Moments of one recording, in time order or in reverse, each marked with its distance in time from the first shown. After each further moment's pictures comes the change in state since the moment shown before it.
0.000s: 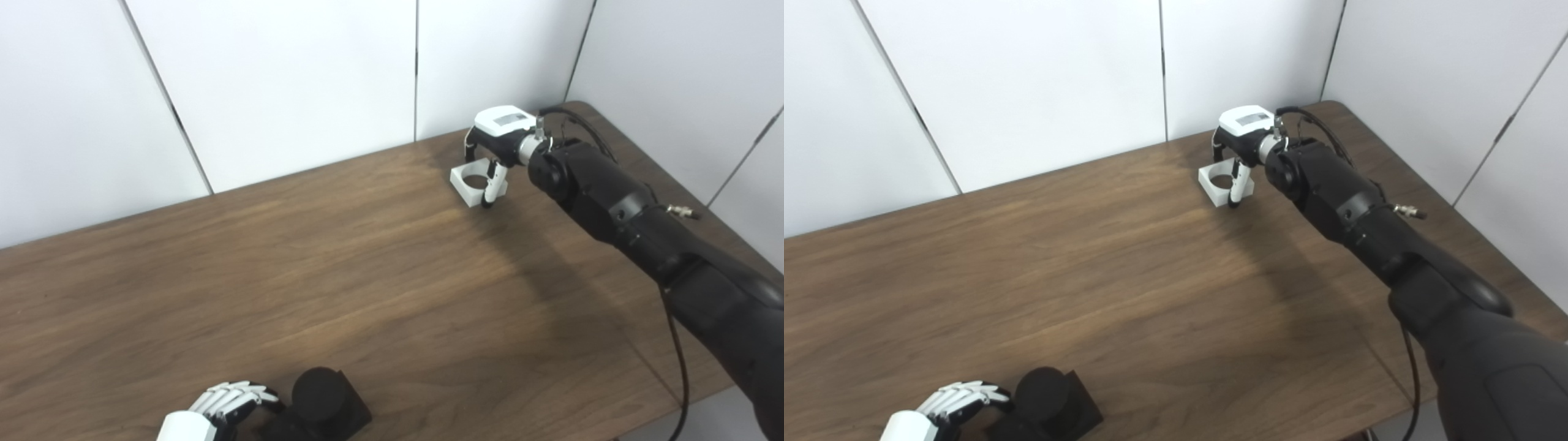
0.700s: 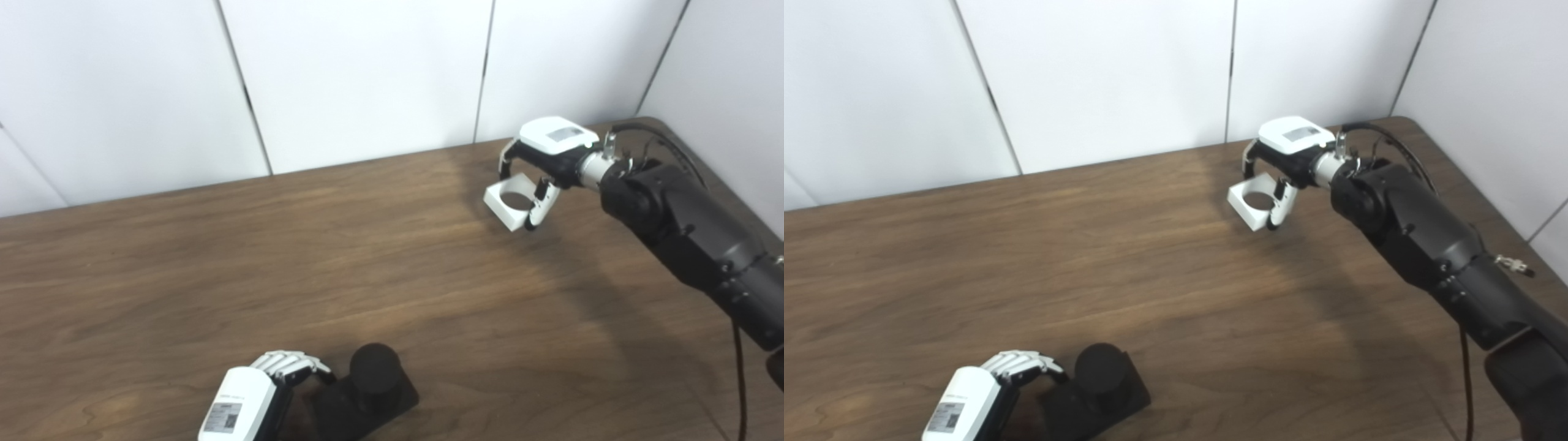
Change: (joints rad) left arm -0.005 -0.068 -0.036 -0.047 0.064 0.085 -0.044; right arm 0.117 -0.051 -0.060 -0.500 0.072 -0.050 0.184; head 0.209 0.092
